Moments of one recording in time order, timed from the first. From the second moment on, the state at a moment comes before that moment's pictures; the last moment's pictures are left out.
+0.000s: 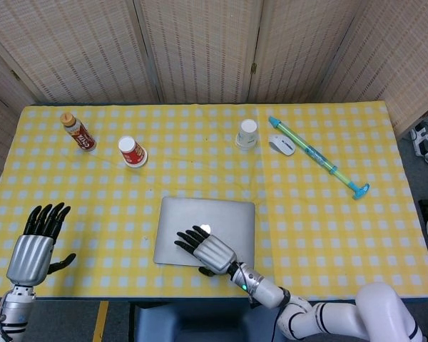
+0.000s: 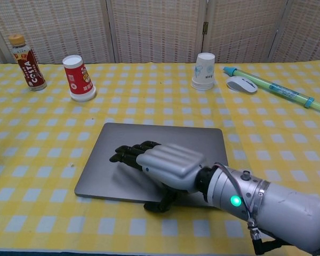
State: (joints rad) left arm -0.16 -1.25 -0.04 -1.63 1.58 1.51 0.24; right arm 0.75 -1.91 0.06 -1.26 -1.50 0.86 -0.22
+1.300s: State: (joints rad) left arm -0.16 -1.26 -0.05 -1.59 1.57 1.51 0.20; right arm 0.78 -1.91 0.08 -1.25 -1.48 0.89 -0.30
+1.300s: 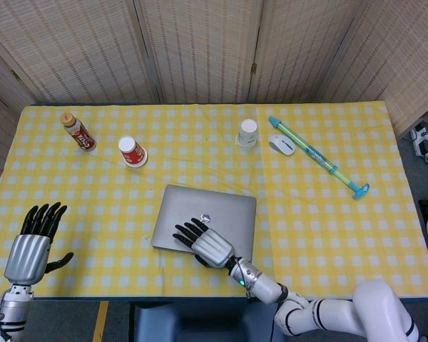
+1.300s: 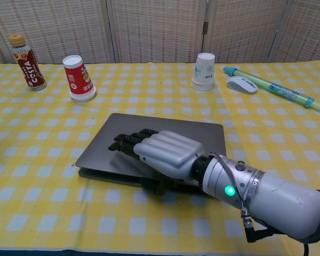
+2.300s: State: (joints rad) left arm -0.41 -1.30 0.08 -1.47 1.79 1.19 -0.10; right arm 0.83 -1.80 0.15 -1.39 -1.41 0.91 -0.58
